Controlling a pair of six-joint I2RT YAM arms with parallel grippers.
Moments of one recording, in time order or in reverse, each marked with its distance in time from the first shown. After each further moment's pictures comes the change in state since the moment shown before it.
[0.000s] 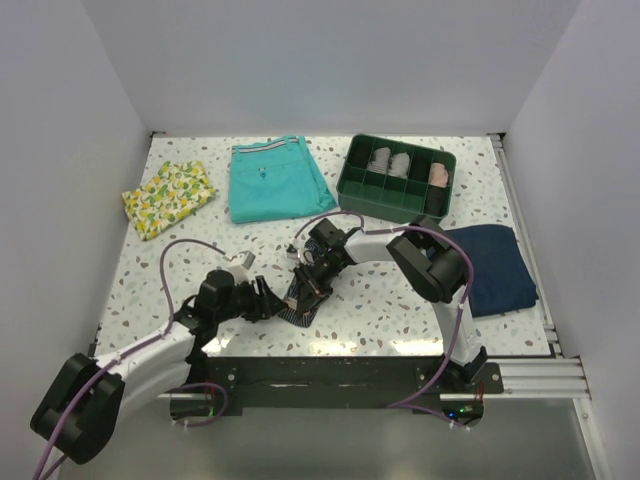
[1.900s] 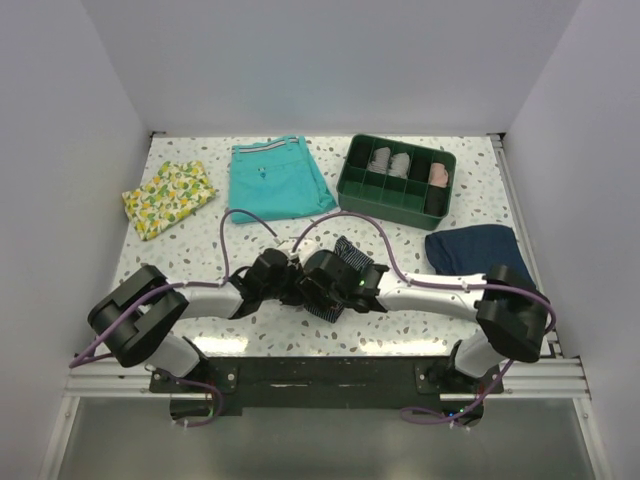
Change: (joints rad) left arm -0.259 0.589 0.348 0.142 -0.120 -0.026; right arm 0.347 -0.571 -0.266 0.047 1.202 -0.171
